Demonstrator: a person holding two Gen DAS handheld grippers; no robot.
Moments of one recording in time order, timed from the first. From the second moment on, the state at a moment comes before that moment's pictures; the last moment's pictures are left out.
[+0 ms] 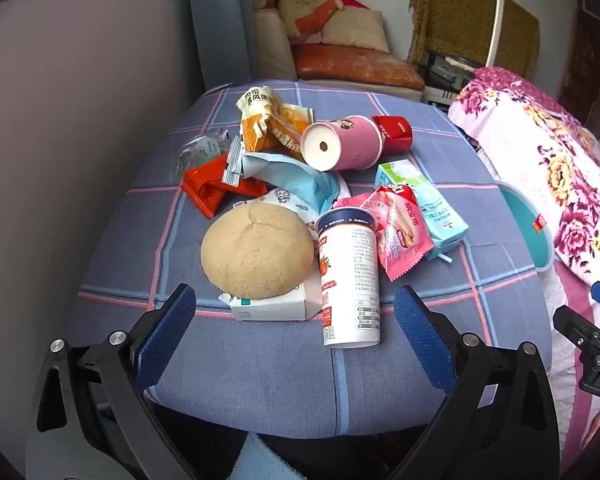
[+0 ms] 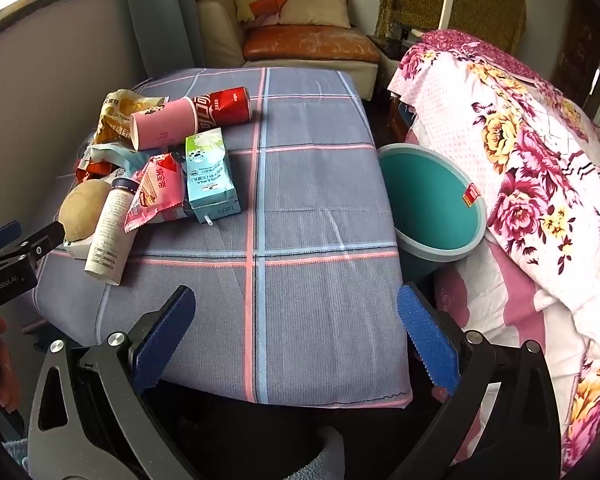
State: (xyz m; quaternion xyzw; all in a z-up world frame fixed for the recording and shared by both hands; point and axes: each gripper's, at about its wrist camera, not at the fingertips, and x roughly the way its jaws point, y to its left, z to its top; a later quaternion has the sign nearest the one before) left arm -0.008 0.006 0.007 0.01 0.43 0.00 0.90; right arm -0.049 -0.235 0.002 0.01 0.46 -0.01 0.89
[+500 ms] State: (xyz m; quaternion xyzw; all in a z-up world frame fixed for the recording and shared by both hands) left arm -0.008 0.004 0.005 0.01 0.43 -0.01 0.90; right arm -0.048 -0.242 -0.004 0.01 0.46 -0.01 0.89
